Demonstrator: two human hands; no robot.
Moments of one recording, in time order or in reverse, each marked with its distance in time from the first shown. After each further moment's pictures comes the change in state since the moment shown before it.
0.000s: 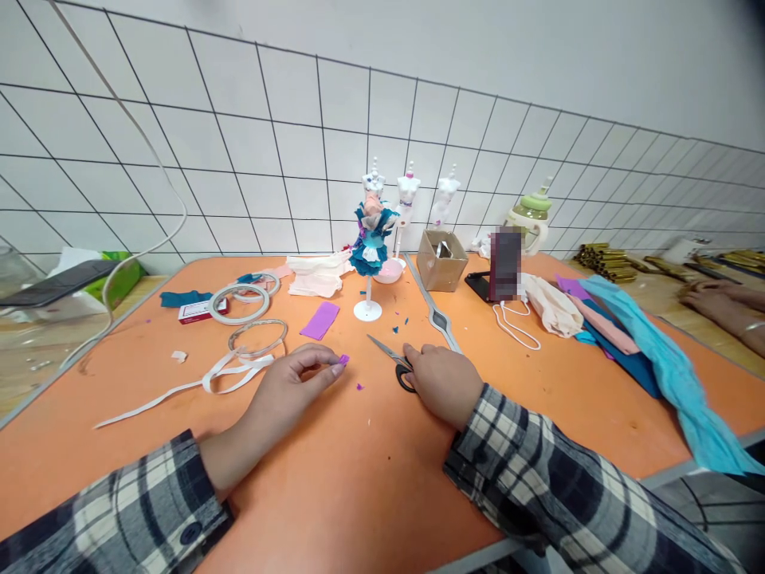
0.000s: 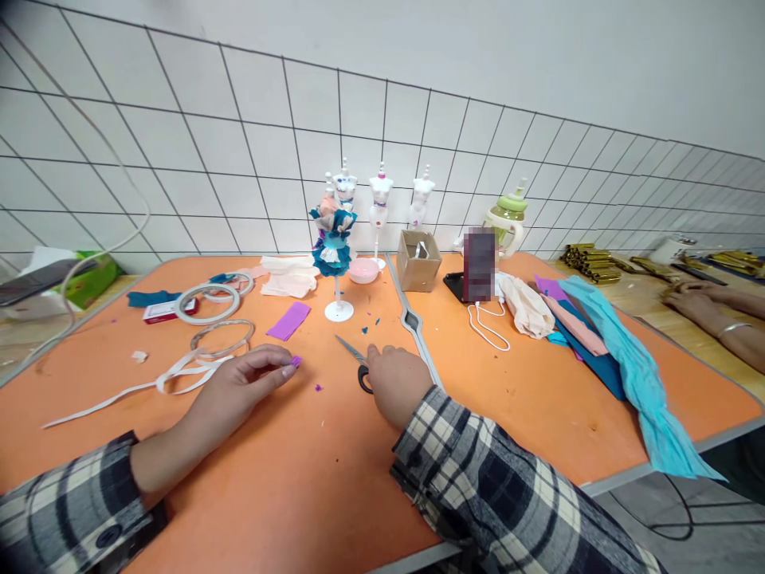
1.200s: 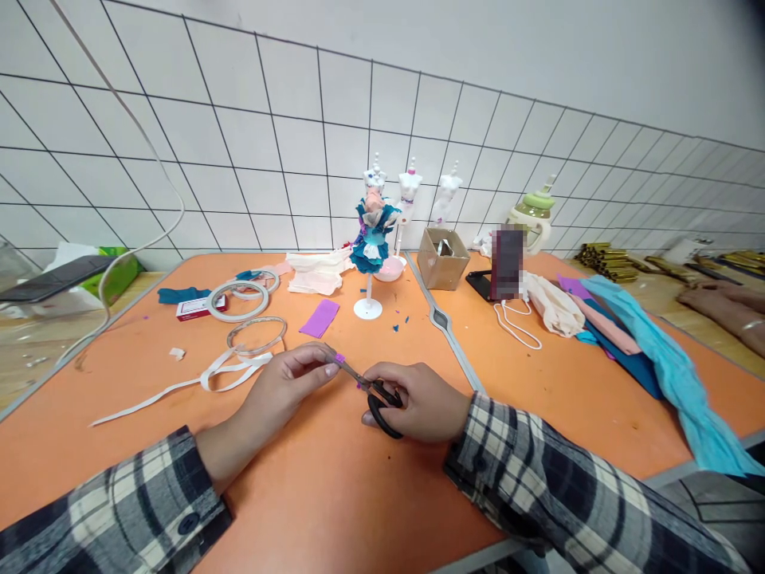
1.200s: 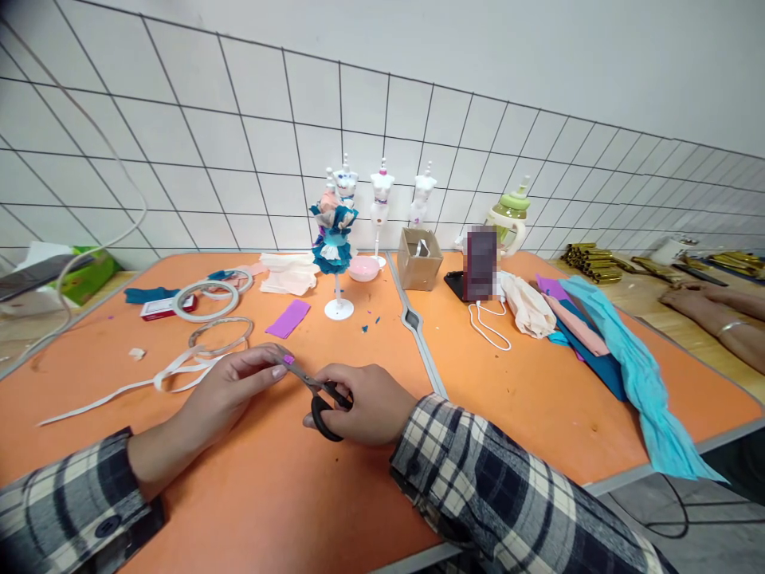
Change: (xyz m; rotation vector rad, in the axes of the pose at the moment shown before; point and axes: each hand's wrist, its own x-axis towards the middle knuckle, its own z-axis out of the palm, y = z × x) left_hand 0.000 -0.013 -0.005 -0.241 -0.087 0.043; right_hand -0.004 -0.019 0.004 0.893 -0.012 -0.331
